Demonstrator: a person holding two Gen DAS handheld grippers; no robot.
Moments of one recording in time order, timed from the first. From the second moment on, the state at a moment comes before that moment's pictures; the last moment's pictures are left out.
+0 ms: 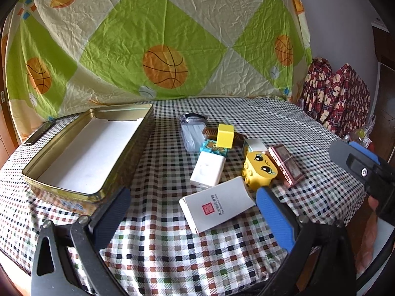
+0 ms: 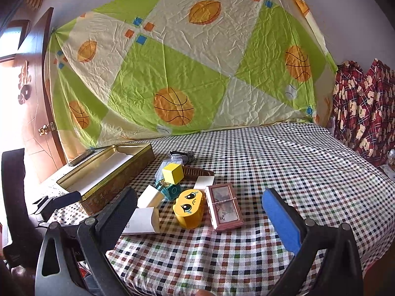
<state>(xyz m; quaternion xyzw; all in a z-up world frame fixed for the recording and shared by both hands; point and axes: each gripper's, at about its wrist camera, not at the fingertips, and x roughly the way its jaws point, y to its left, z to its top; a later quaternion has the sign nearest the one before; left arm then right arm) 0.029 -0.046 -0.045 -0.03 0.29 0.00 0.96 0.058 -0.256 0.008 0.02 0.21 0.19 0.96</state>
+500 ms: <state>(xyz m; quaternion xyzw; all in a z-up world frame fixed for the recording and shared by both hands) 0.065 -0.078 -0.078 0.00 0.34 -0.02 0.94 0.079 -0.275 -0.014 0.04 0.24 0.16 0.96</state>
